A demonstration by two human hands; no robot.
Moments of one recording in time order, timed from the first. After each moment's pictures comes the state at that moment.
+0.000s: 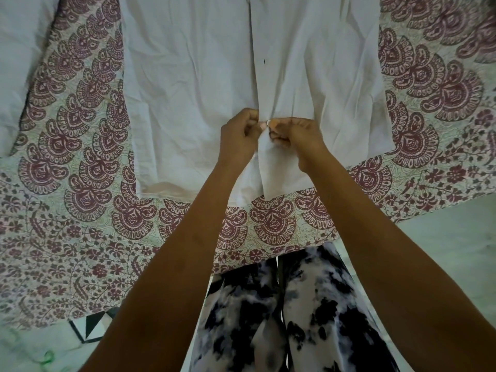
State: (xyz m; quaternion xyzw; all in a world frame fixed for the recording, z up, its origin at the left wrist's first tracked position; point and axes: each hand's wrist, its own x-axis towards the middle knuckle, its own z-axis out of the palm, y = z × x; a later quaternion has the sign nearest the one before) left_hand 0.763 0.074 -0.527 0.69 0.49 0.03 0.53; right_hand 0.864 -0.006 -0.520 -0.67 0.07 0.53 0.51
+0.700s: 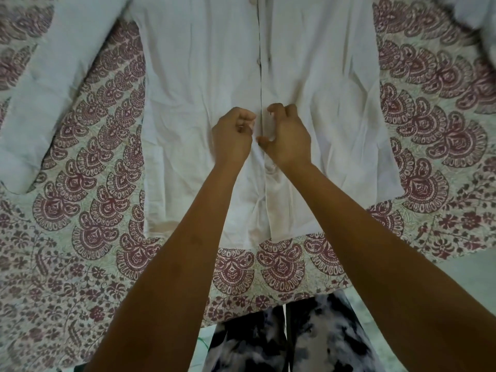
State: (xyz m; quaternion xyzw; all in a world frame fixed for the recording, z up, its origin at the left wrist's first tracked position) left_hand 0.800 0.140 -0.531 0.67 0.55 0.12 0.48; right_hand 0.883 0.067 -0.534 -0.87 -0.36 0.26 0.20
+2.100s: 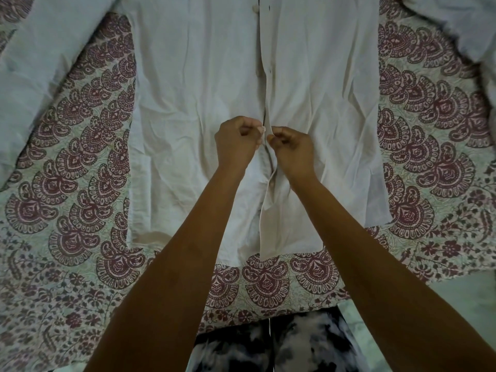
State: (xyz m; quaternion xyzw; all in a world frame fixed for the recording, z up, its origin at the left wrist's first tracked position) left_hand 0.830 0.145 -0.524 0.55 0.59 0.11 0.58; right_hand 0.900 0.069 -0.529 -0.80 -0.11 0.38 0.46
